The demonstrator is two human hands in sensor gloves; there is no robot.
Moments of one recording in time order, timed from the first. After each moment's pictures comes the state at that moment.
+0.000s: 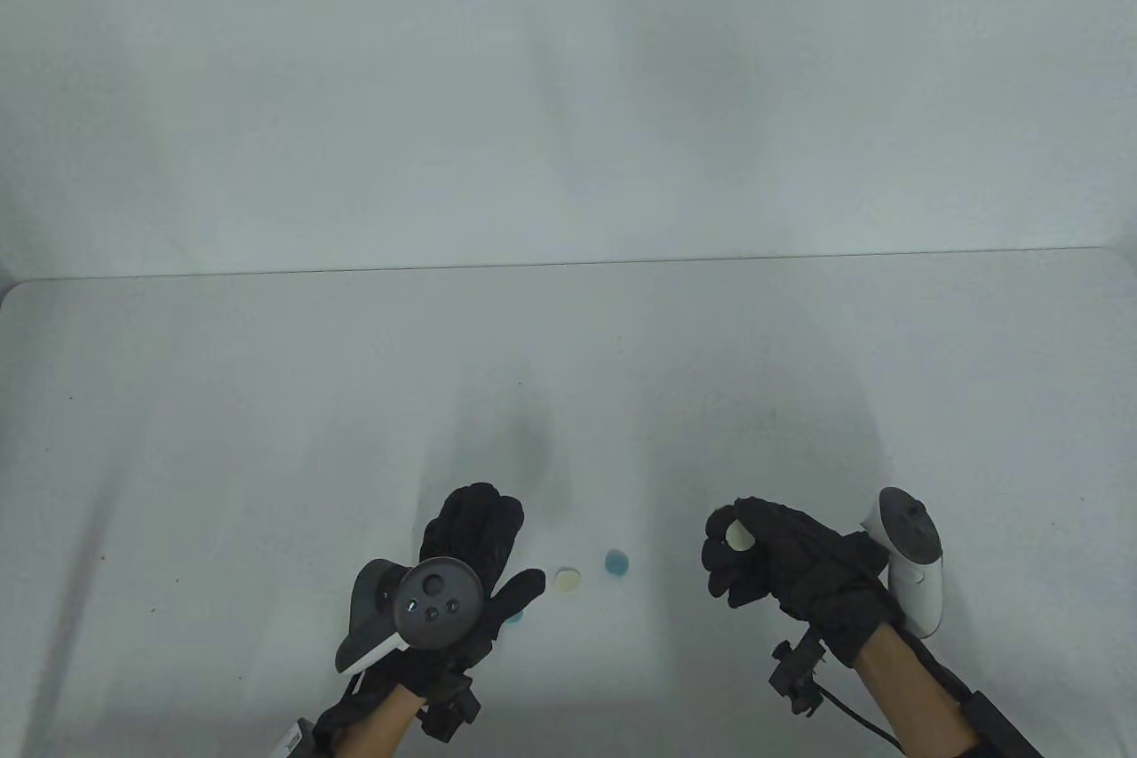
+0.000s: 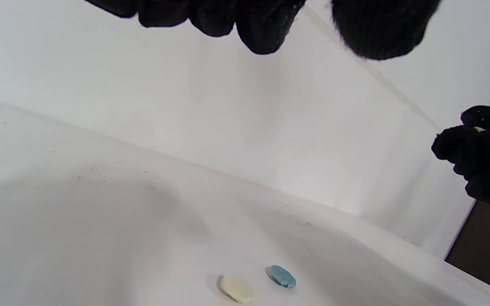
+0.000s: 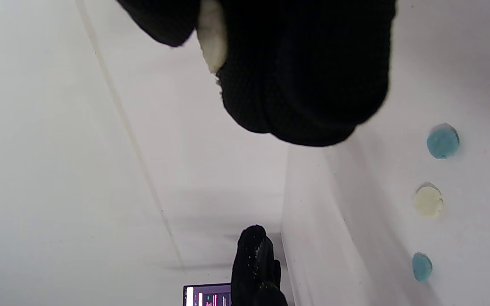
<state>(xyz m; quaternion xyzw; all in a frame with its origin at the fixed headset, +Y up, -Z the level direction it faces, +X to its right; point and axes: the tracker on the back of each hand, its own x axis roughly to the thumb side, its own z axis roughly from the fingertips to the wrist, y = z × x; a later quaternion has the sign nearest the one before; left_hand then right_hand) -0.161 -0.673 -0.301 0.03 -0.24 0.20 0.95 0.211 -0.698 -0.325 0.10 0.14 0.67 0.72</state>
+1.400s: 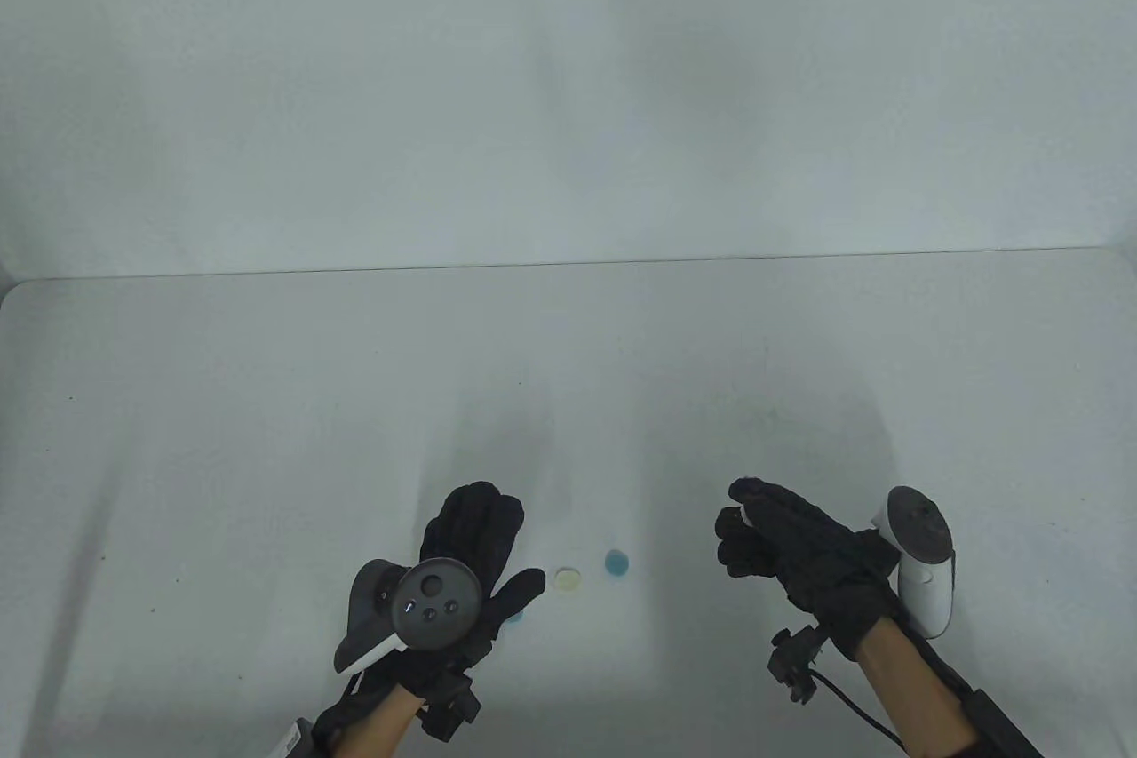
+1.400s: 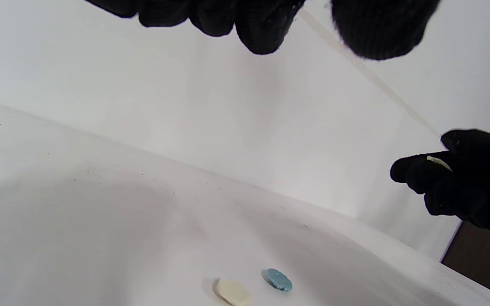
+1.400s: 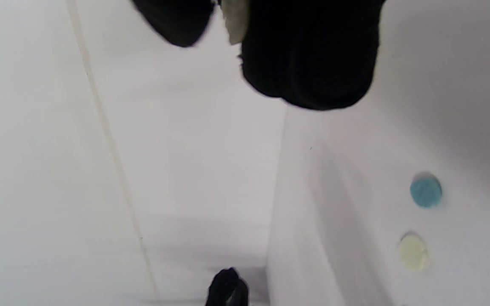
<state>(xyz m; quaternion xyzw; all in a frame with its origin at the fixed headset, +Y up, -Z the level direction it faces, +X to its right) -0.161 -0.672 -0.300 0.03 -0.25 0.20 0.95 0.223 -0.704 -0.329 0.06 0.12 0.68 0.72</state>
